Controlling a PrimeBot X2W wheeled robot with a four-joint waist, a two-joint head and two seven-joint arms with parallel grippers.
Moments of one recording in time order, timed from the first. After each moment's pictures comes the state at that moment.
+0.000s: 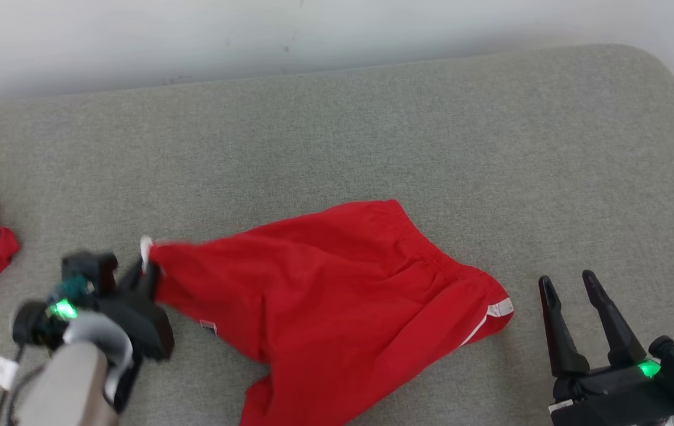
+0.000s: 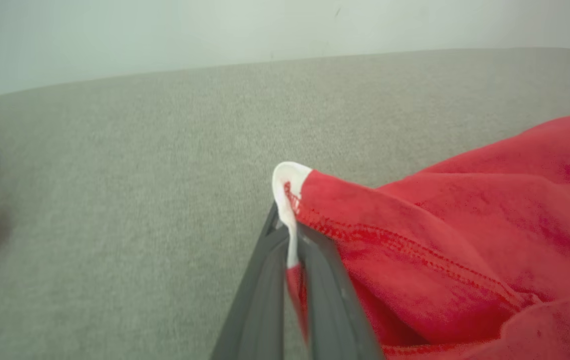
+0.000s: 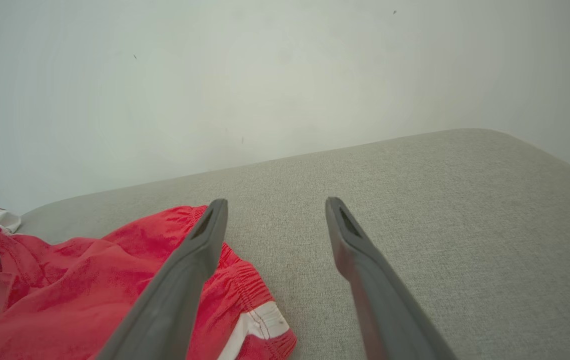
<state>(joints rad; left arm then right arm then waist) -0.52 0.23 -0.21 0.70 -0.31 -0.13 -0.11 -0.03 -0.26 0.15 0.04 0.45 0.13 -0.26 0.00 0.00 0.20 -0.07</state>
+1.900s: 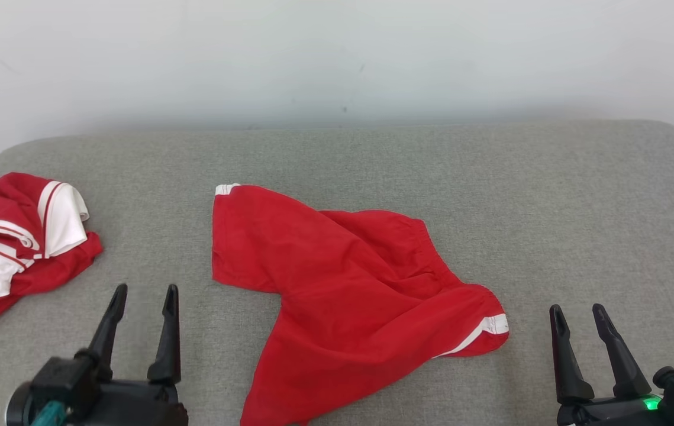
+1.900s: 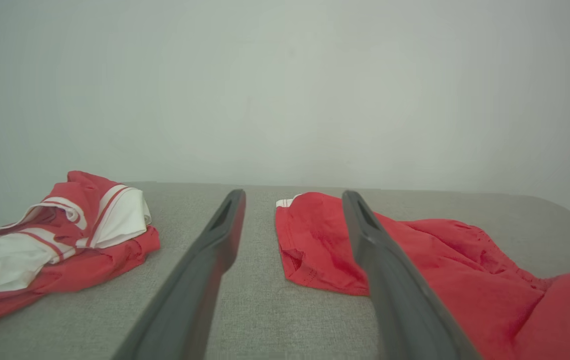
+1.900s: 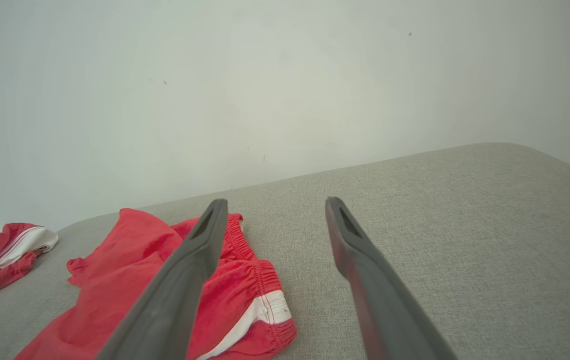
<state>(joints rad) -0.11 0.19 -0.10 0.12 -0.28 -0.03 -0.26 0.05 -0.18 0.08 0.07 0.42 0.13 -0.26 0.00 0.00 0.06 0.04</state>
